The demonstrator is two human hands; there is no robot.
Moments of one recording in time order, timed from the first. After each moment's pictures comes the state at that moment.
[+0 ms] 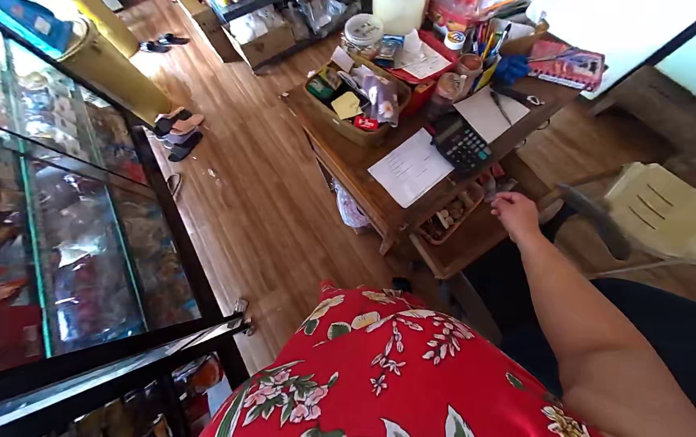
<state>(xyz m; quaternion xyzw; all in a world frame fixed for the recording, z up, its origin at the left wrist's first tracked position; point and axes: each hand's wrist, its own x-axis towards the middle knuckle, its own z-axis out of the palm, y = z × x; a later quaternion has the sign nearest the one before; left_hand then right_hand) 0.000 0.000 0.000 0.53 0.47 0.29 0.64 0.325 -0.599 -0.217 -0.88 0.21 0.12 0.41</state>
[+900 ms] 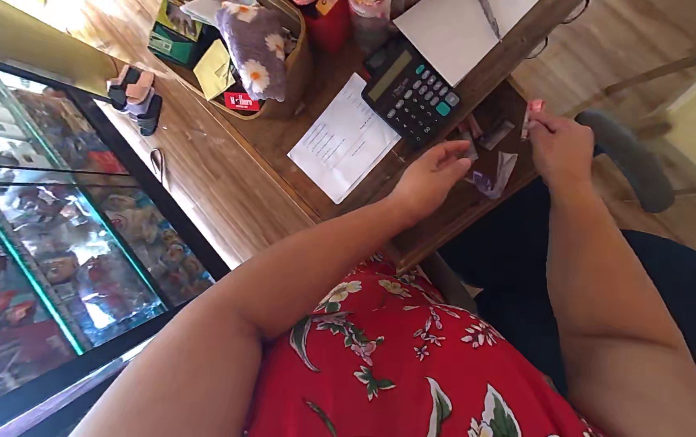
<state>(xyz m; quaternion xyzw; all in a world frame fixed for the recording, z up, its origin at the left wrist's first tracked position) 0.371 -0.486 -0.169 0.72 0.05 -0.33 0.61 0.419 -0.730 -0.252 -0.92 0.16 0.12 0.33</state>
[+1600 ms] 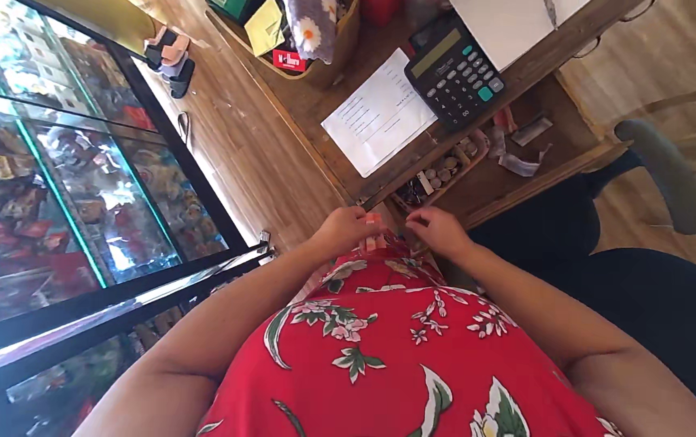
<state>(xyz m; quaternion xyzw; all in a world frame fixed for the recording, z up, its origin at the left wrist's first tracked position) 0.267 -0.345 -0.182 0.78 0.21 -0.45 0.39 0.285 -0.570 -0.266 -0.79 -0.10 0.42 0.43</state>
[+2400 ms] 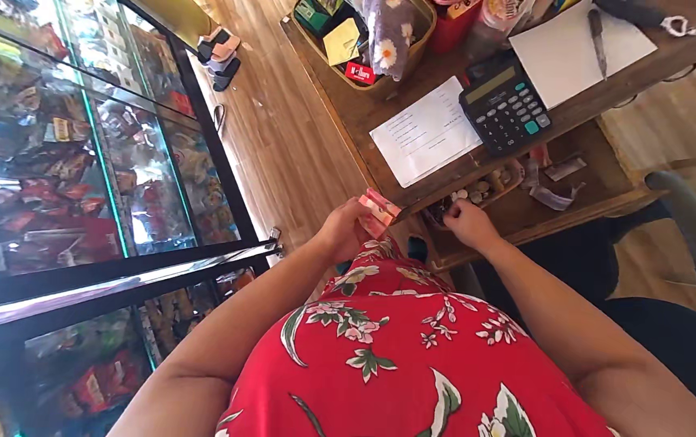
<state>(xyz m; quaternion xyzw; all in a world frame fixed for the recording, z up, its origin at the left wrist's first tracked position) 0.244 -0.301 -0.152 0.50 0.36 -0.22 0.76 0.326 -0.552 -0.276 -0.85 -0.03 0.41 0.34</state>
